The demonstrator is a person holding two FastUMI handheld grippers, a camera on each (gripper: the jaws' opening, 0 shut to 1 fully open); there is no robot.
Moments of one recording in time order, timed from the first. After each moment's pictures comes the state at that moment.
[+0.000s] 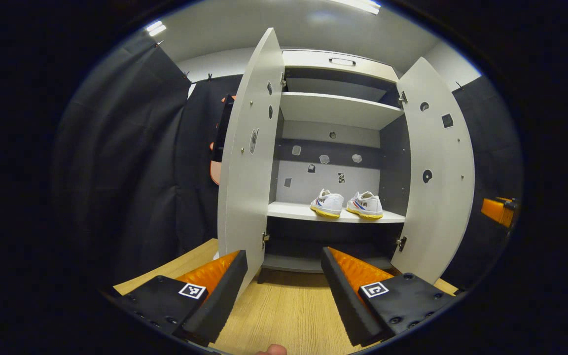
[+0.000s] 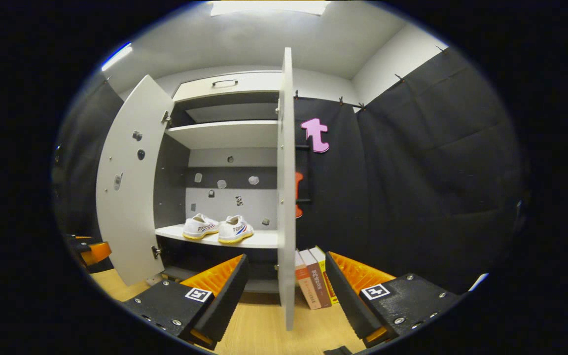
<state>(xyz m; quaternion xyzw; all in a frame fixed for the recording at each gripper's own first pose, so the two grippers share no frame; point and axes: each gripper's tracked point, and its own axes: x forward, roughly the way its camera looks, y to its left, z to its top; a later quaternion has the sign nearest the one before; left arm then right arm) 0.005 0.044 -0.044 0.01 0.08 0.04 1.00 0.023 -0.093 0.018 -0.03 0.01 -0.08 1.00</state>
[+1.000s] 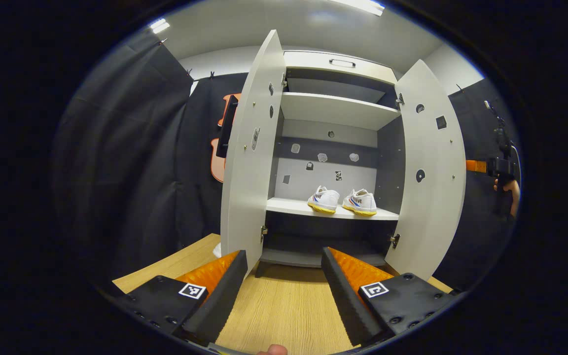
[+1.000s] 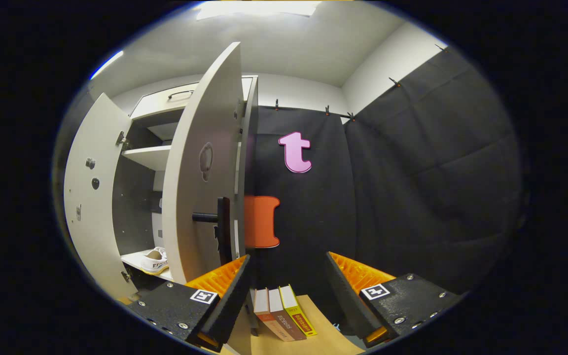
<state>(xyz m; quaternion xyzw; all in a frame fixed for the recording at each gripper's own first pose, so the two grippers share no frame) -0.015 0.039 -0.048 0.00 0.09 0.04 1.00 0.130 -0.165 0.094 -0.07 -0.02 -0.09 0.99</state>
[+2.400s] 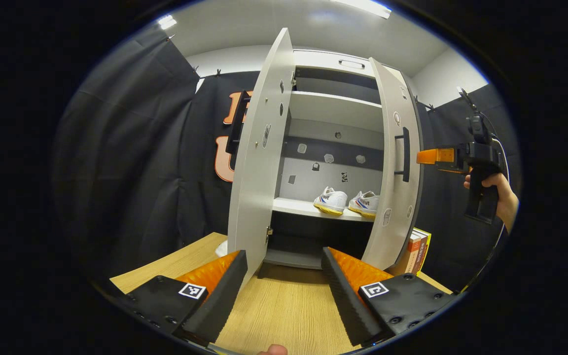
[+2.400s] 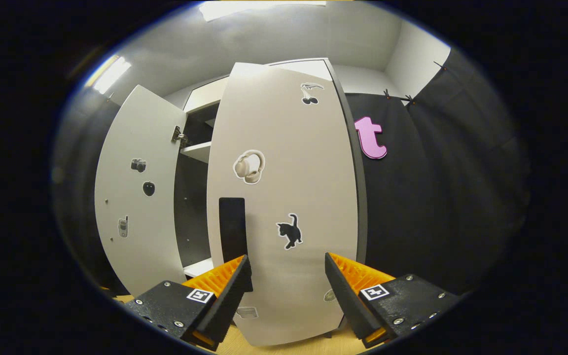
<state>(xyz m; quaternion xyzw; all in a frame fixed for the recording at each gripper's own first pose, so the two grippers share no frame) -0.009 0.059 -0.053 -0.01 0.09 0.05 0.99 0.202 0.030 0.064 0.01 0.02 0.08 1.00</state>
